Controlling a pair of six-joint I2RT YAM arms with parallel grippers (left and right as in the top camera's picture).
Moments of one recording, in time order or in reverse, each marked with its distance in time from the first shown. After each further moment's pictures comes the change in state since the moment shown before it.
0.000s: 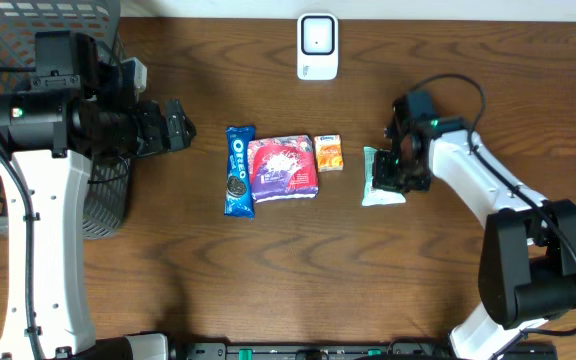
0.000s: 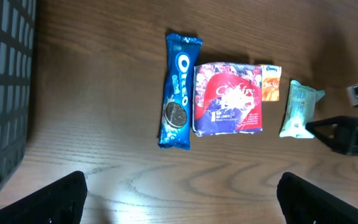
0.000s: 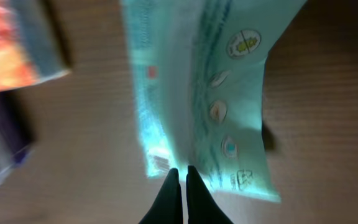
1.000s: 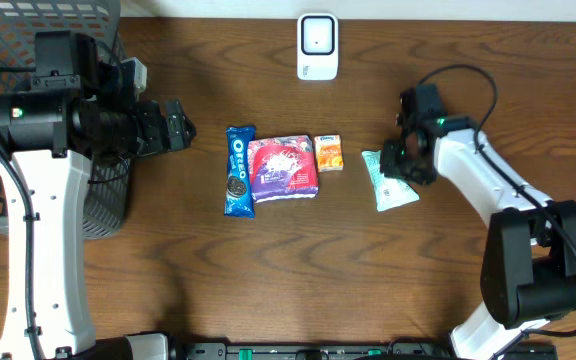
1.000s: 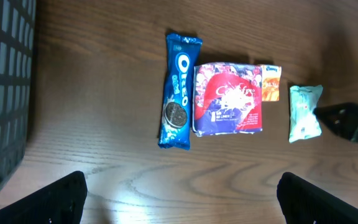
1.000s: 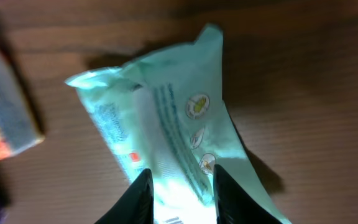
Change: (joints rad) left arm 0.000 0.000 0.000 0.000 0.000 0.000; right arm -0.025 -0.003 -0.002 0.103 0.112 0.030
